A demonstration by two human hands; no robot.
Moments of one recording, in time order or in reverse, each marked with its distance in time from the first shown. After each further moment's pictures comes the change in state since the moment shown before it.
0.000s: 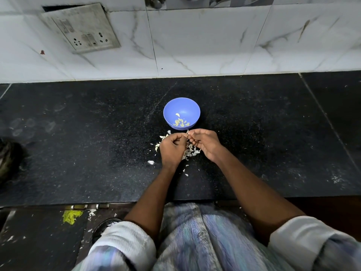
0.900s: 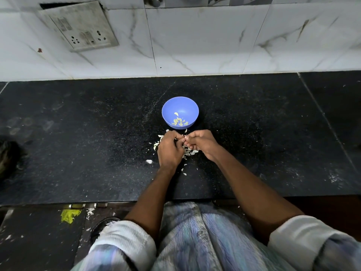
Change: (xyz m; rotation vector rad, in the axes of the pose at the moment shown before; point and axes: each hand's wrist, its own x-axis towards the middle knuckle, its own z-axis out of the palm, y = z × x) left_hand 0.002 -0.016 0.000 0.306 0.023 0.124; right_hand -0.002 0.002 -0.001 -0.342 -0.033 -0.043
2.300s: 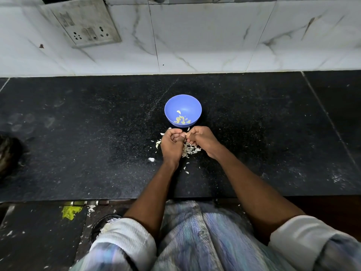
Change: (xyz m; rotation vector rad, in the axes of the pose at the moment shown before) left_hand 0.008 0.005 0.008 -0.642 0.014 -0.360; right_hand 0.004 -0.008 0.008 -0.130 0.001 -0.041
